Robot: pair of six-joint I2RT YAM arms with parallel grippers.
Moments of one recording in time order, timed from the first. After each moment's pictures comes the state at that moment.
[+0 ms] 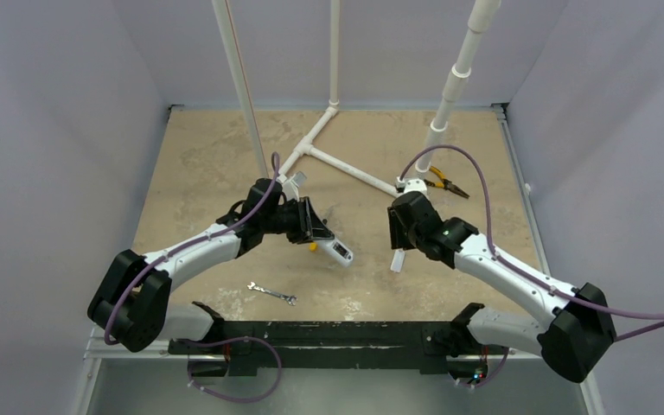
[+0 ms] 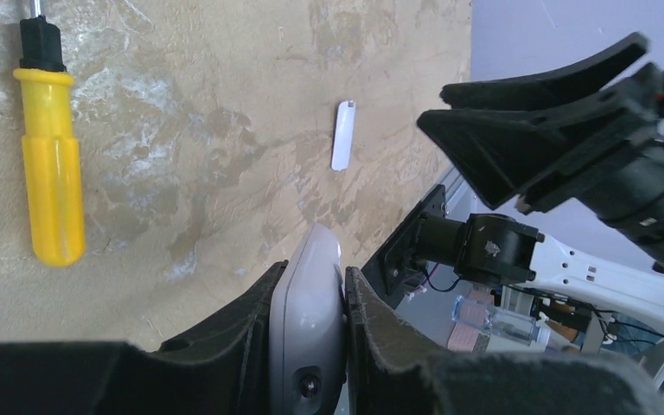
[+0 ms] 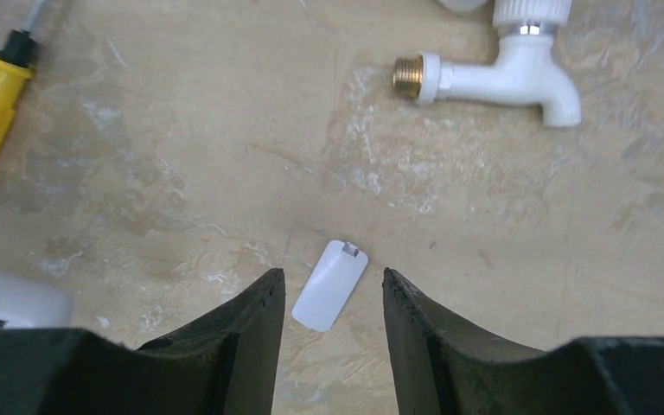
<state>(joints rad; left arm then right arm) -0.56 1.33 0.68 0.04 0.55 -0.87 0.69 1.11 0.81 -0.57 0.35 0.40</state>
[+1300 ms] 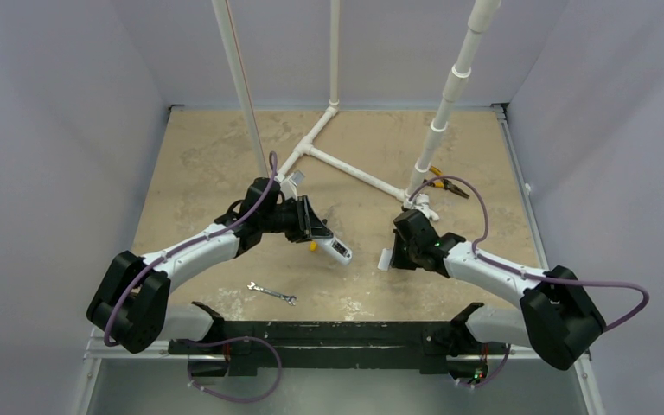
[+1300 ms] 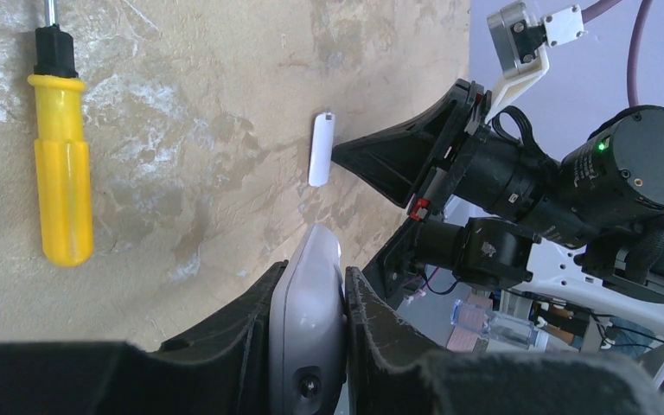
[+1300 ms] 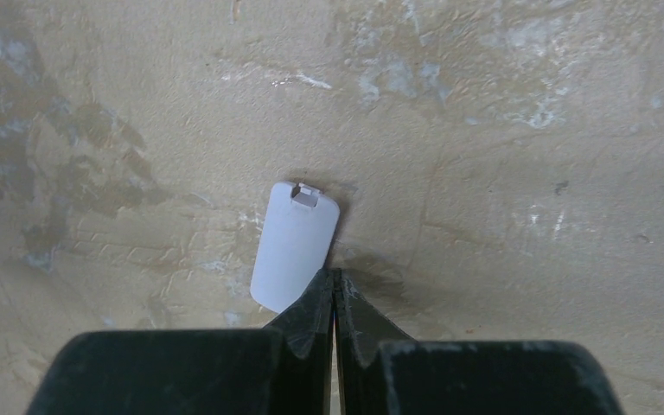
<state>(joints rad) -0.54 1.32 0.68 0.03 0.55 -0.87 0.63 1.21 0.53 -0.35 0.13 0.70</state>
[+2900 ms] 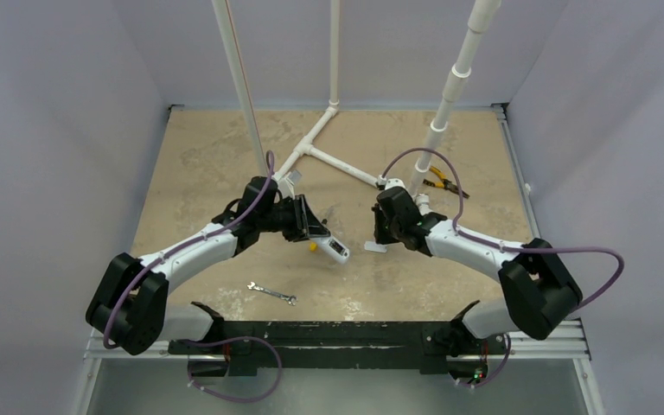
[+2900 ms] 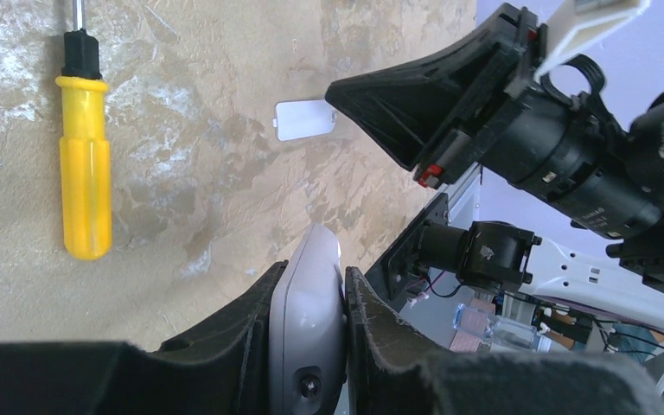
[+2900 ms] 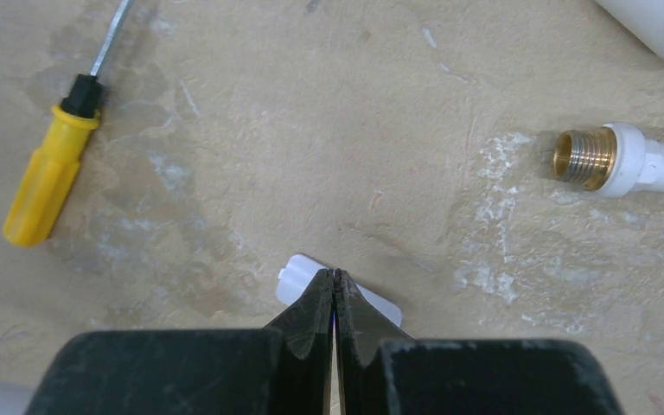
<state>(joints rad) -0.52 1.31 0.69 0.01 0.55 -0.85 0.65 1.38 0.73 -0.21 0.14 0.47</state>
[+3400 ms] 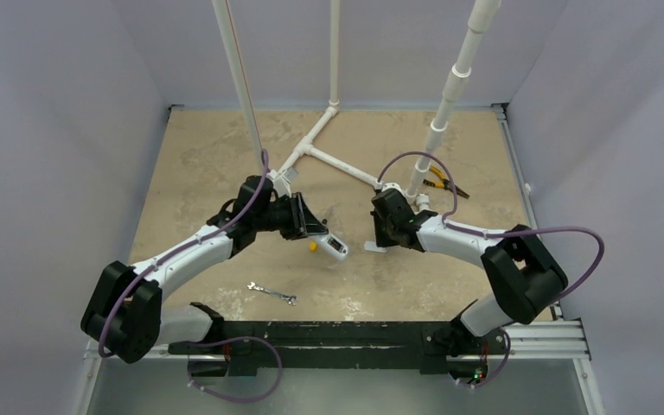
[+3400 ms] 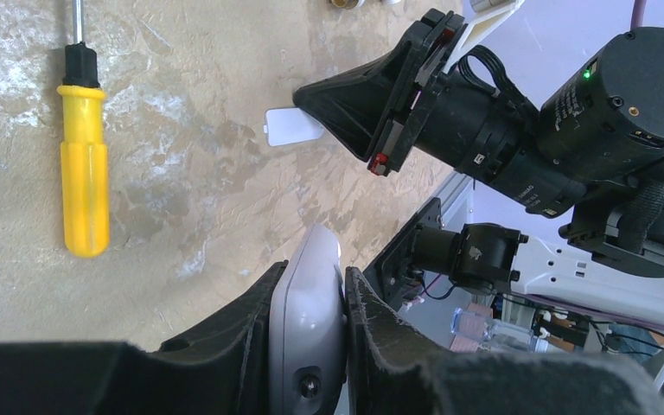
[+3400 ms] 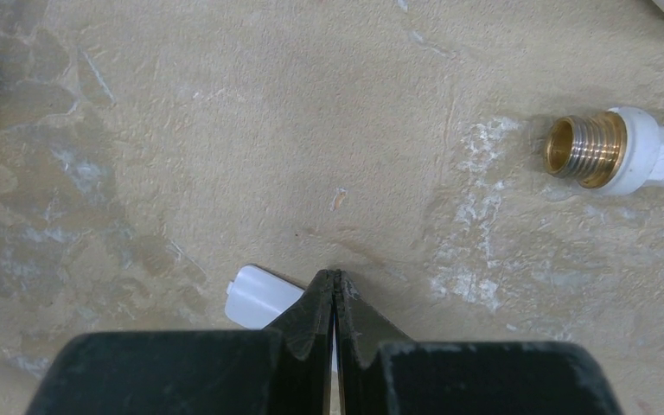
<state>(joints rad) -0.51 1.26 0.69 -0.01 0.55 -0.85 0.64 1.52 0.76 -0.23 0.19 0.44</state>
